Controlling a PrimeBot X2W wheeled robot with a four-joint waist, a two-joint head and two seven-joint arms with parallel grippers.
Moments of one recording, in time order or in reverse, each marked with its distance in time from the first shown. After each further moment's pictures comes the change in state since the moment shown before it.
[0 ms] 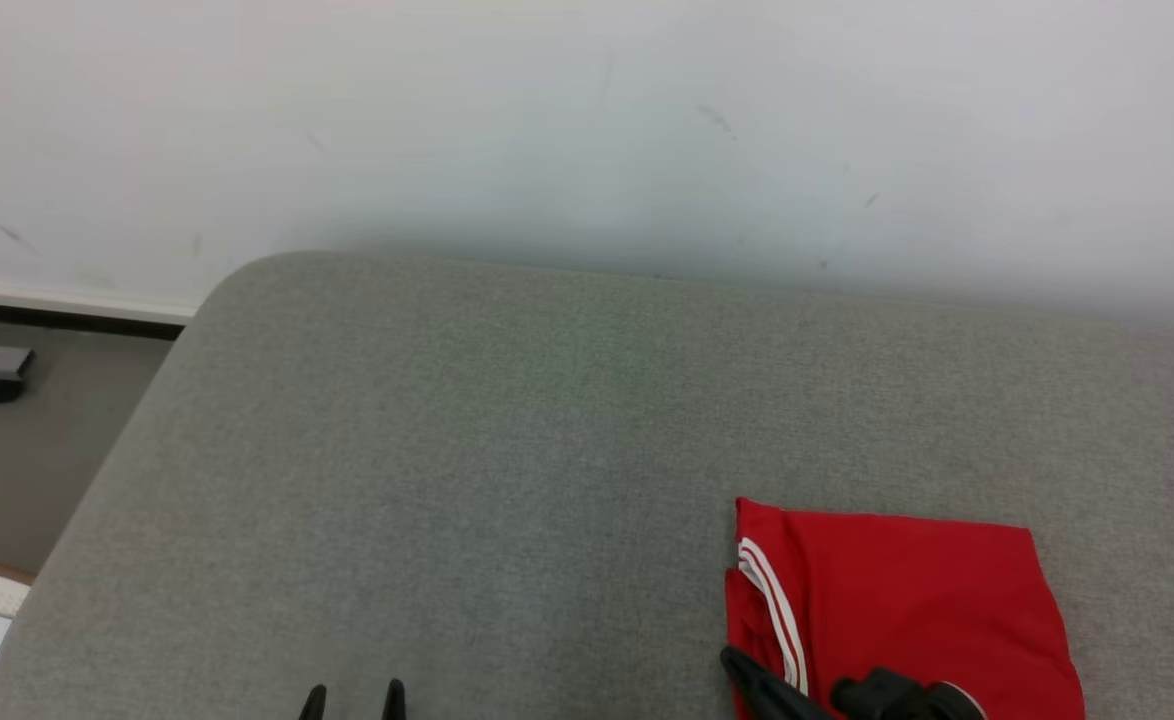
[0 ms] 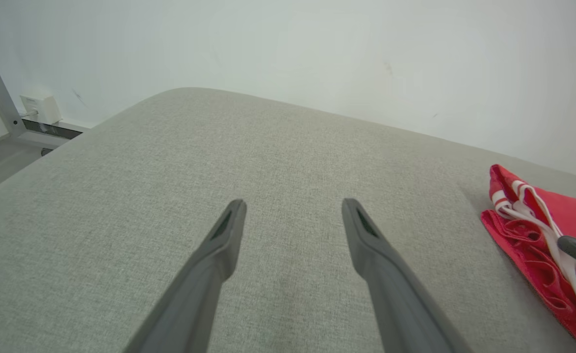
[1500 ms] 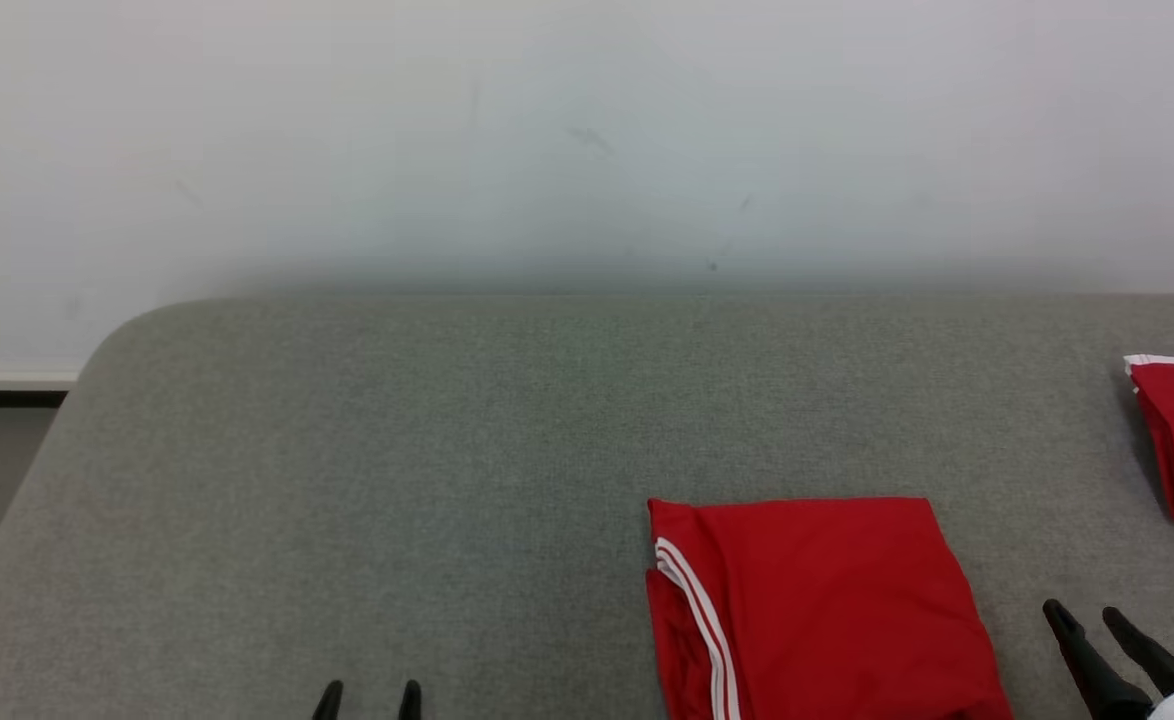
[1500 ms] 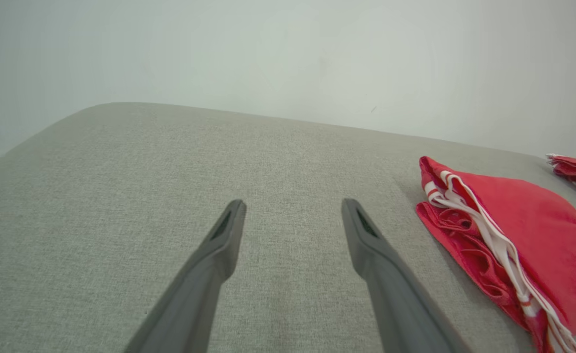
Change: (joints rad) left arm 0.002 -0.001 0.000 -0.004 0.035 -0.018 0.000; right arm 0.249 -0.262 -0.591 -0.347 0.382 0.000 0.414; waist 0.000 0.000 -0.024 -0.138
